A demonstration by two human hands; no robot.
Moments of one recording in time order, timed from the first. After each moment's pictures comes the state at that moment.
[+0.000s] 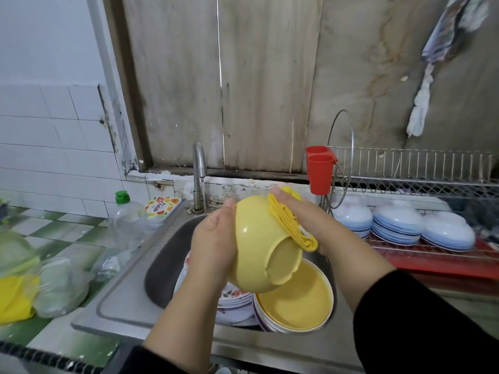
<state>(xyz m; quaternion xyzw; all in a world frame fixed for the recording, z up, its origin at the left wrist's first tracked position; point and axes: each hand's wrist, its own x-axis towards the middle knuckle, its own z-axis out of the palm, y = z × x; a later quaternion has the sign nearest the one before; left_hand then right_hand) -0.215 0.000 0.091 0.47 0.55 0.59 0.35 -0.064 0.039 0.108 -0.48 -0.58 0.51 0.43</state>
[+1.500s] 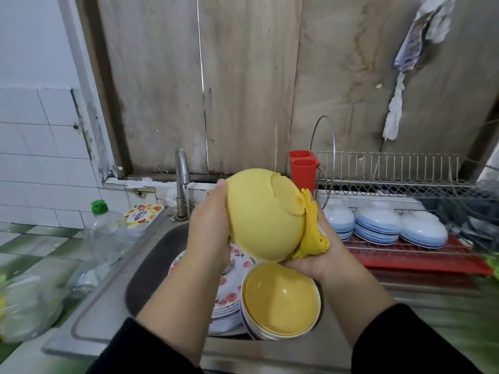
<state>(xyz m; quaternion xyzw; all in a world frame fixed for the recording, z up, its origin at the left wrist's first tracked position) -0.196 0.028 0.118 0.37 0.44 0.64 0.51 -0.044 0.034 0.086 -0.31 -0.19 0.74 0.57</state>
